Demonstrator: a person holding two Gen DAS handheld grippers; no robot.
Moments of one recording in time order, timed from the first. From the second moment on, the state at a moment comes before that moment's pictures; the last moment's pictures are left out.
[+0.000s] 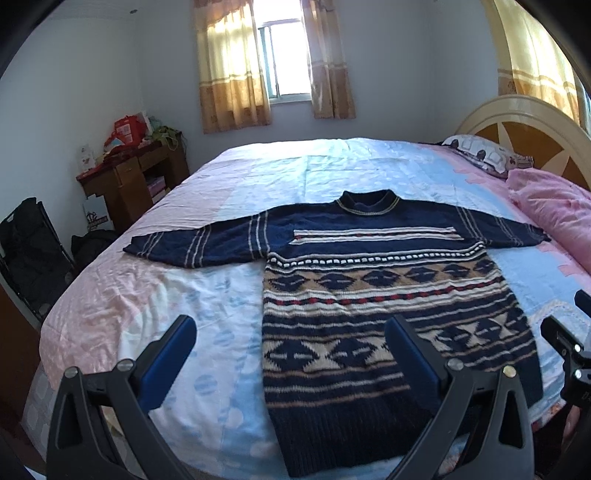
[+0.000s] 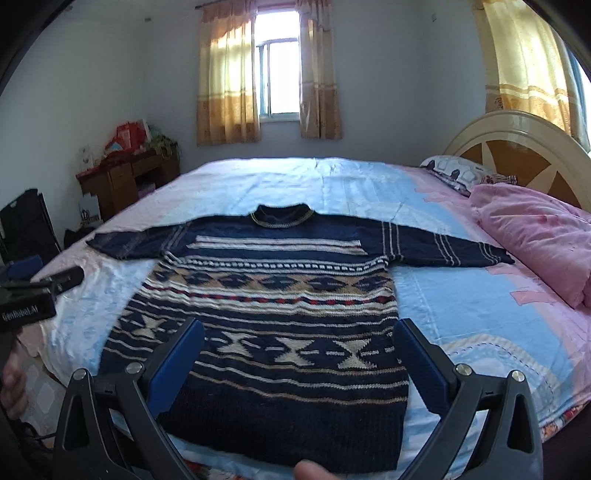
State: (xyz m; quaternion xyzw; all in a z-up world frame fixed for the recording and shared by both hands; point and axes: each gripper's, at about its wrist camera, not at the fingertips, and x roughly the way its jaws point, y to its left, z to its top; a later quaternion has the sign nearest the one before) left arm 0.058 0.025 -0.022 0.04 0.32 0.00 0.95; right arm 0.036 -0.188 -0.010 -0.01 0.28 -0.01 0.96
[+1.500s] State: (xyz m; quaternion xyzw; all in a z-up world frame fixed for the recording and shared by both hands) left arm 0.334 -0.073 -0.128 0.11 0.41 -0.01 0.91; right arm 0.272 -0.550 -0.088 0.13 0.35 -0.24 0.89
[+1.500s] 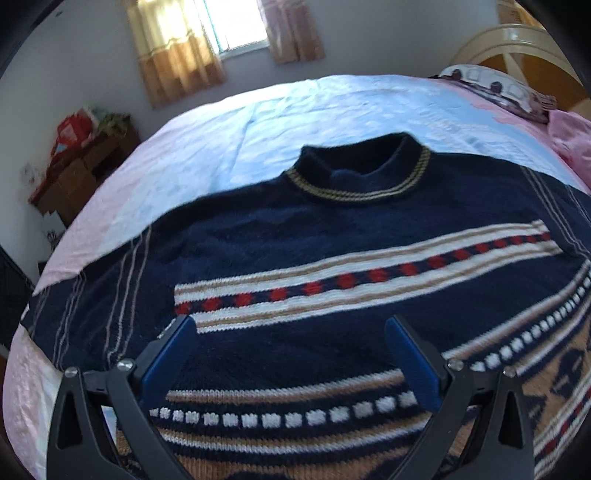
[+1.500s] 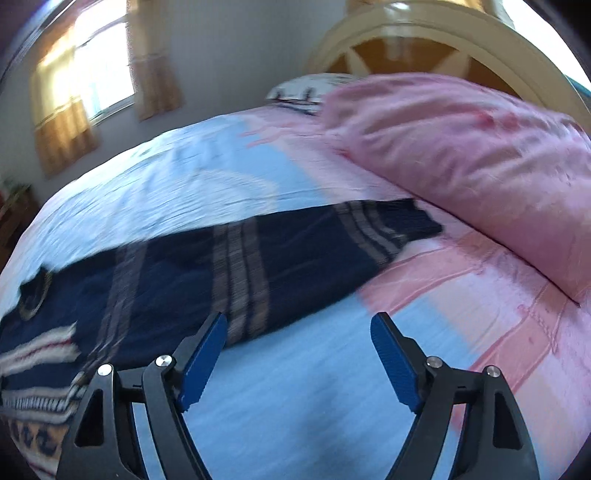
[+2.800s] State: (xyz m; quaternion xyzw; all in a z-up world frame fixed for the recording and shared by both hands) left arm 0.340 -0.065 -0.146 0.07 0.43 -0.01 0.90; right arm 0.362 -0.616 -0.059 0.11 0.32 -0.27 0.90
